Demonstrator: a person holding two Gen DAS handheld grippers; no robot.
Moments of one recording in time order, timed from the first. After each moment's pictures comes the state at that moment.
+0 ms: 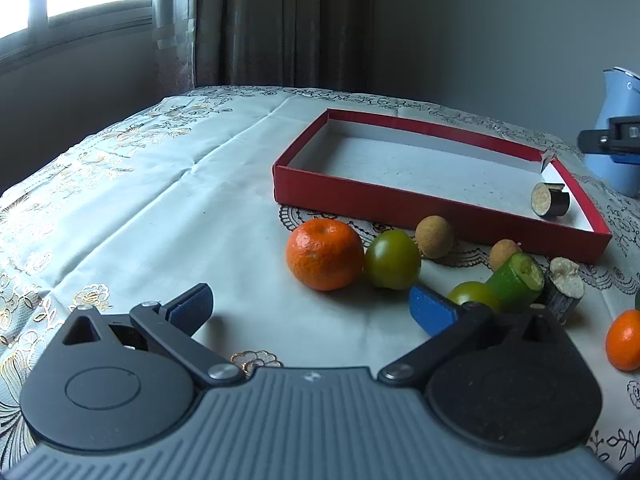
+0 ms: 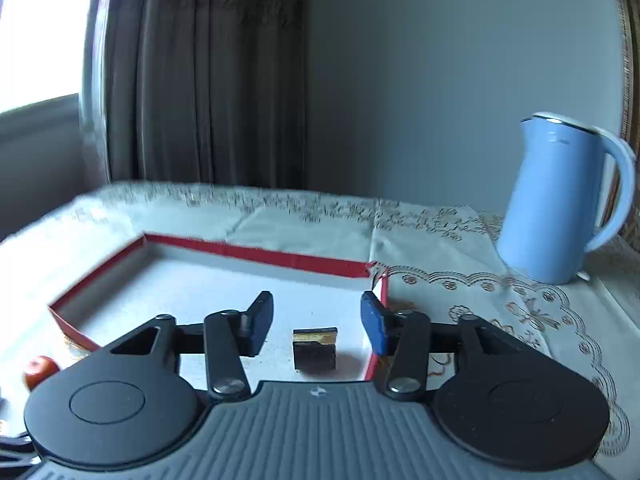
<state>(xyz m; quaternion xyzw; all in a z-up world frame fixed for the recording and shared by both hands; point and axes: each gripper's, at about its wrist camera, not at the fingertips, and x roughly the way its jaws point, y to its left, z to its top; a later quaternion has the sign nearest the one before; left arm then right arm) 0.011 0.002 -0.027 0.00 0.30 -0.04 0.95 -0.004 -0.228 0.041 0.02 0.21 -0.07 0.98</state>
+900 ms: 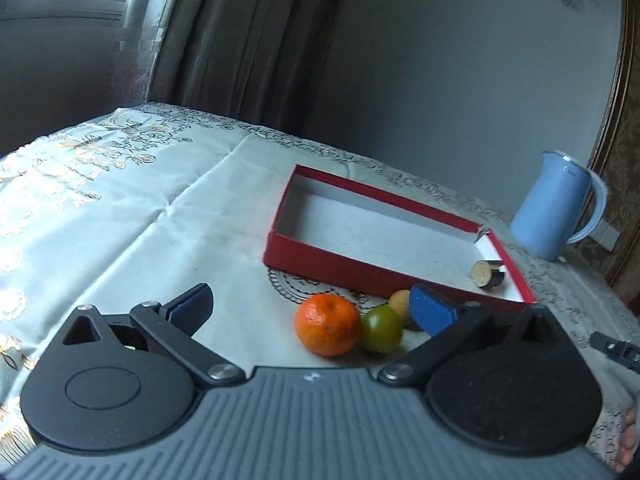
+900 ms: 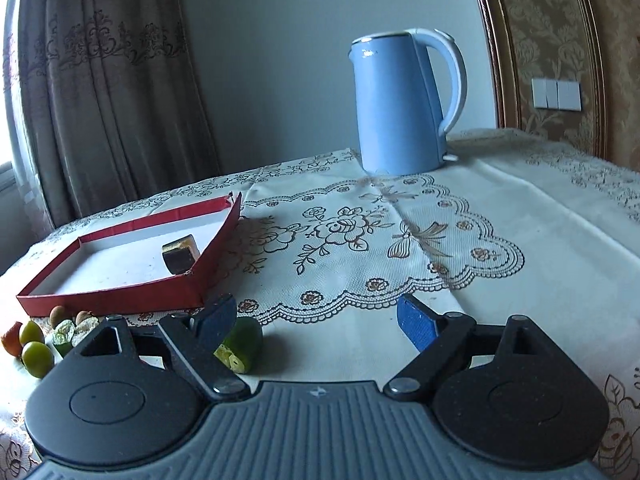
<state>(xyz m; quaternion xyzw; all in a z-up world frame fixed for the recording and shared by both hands) 0.028 0.073 0.004 -0.09 0.26 -0.16 0.95 -0.126 -0.302 -0.026 0.14 0.20 -0.17 0.95</state>
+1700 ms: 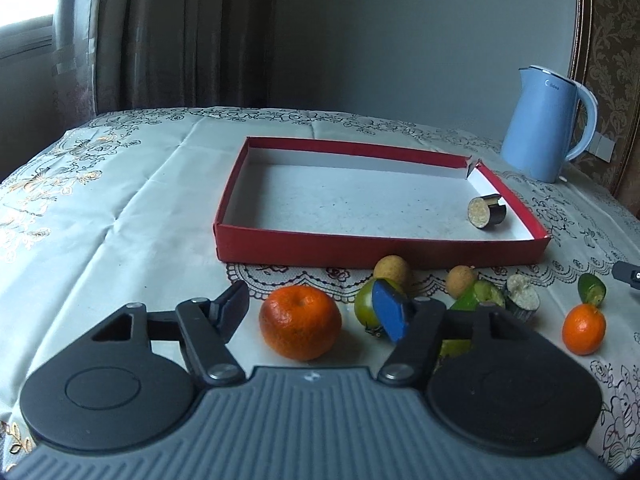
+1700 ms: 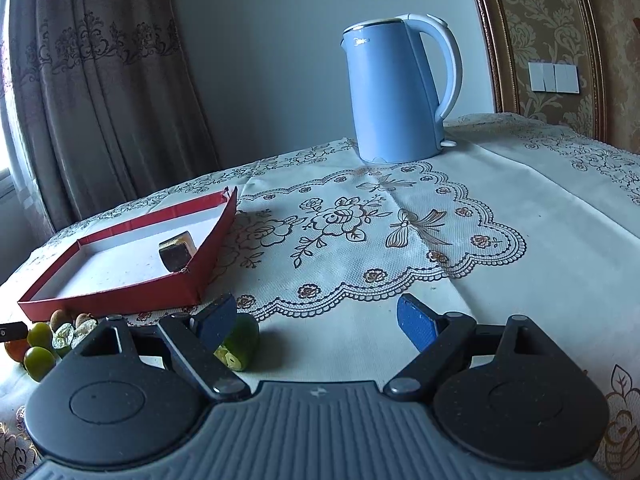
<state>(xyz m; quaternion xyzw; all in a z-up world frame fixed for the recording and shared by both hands) 0.051 0.029 -0.011 0.01 0.29 -0.21 0.93 -0.124 -0.308 -0.029 0.16 0.21 -0.17 0.95</state>
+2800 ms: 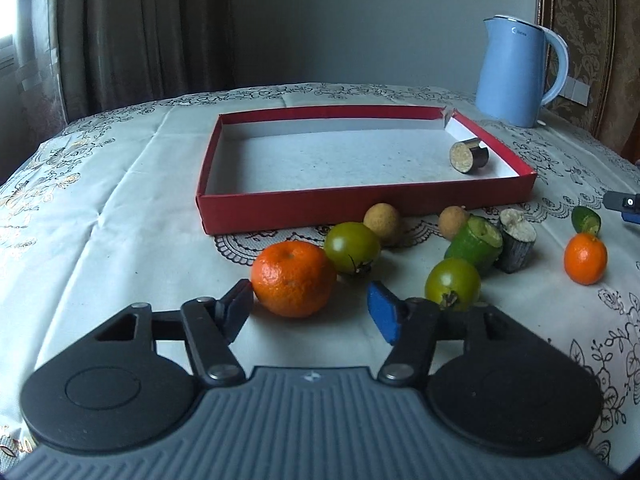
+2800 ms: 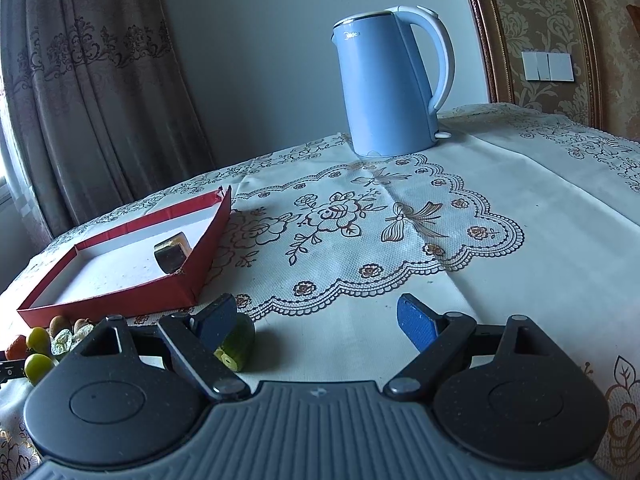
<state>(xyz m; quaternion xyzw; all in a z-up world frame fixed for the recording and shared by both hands) 0.046 0.029 -0.025 0.08 0.30 -0.25 0.92 -0.123 -0.311 -0.031 0.18 0.21 -0.17 0.95</state>
